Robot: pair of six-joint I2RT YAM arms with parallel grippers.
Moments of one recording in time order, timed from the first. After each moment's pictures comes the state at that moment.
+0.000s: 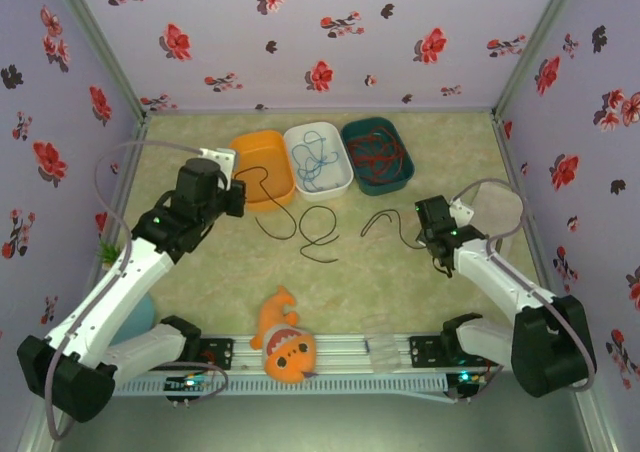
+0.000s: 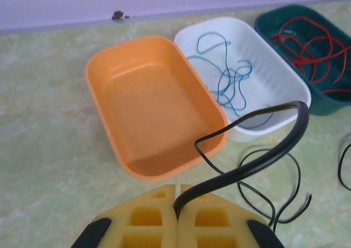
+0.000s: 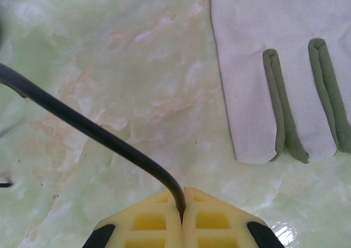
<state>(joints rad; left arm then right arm) -0.51 1.03 1.03 -0.58 -0.17 -0.19 0.33 1.13 0.61 -0.56 0.44 0.82</state>
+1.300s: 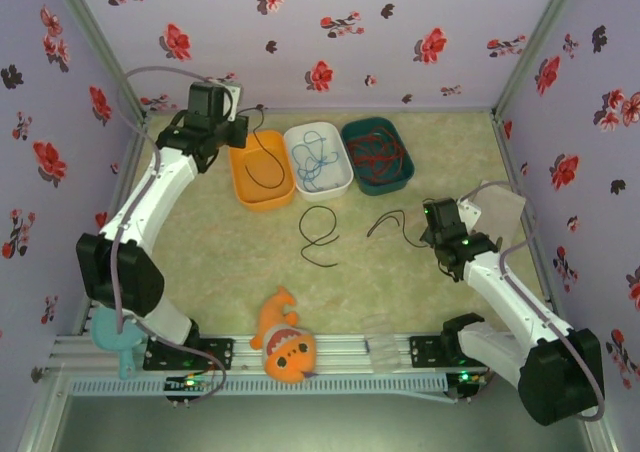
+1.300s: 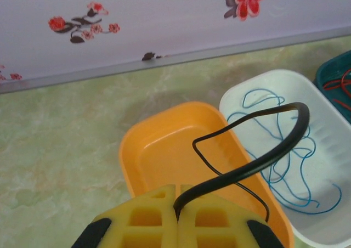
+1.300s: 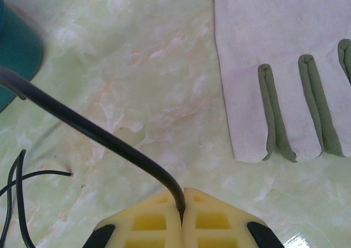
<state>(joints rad) -0.30 1.62 1.56 -0.60 -0.09 -0.04 0.32 0.99 0.61 -0.62 0.41 0.80</state>
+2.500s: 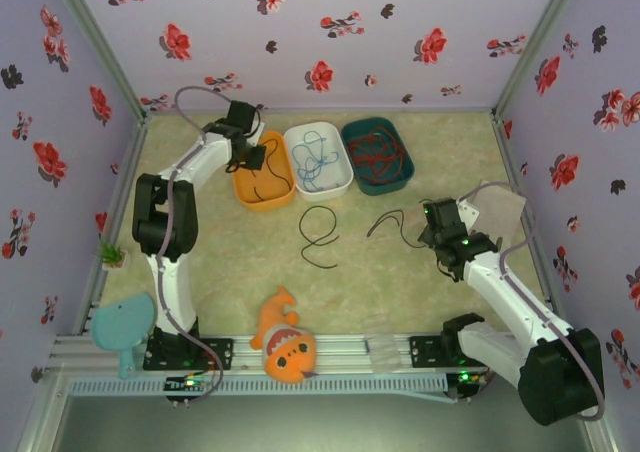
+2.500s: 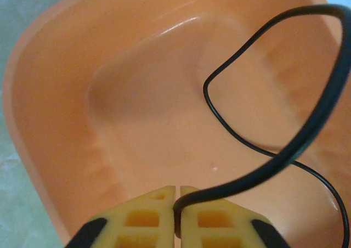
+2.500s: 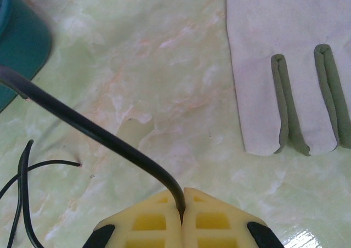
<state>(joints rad) -0.29 2.06 1.69 -0.71 -0.06 0.00 0.32 0.99 0.61 -0.61 0.37 0.80</state>
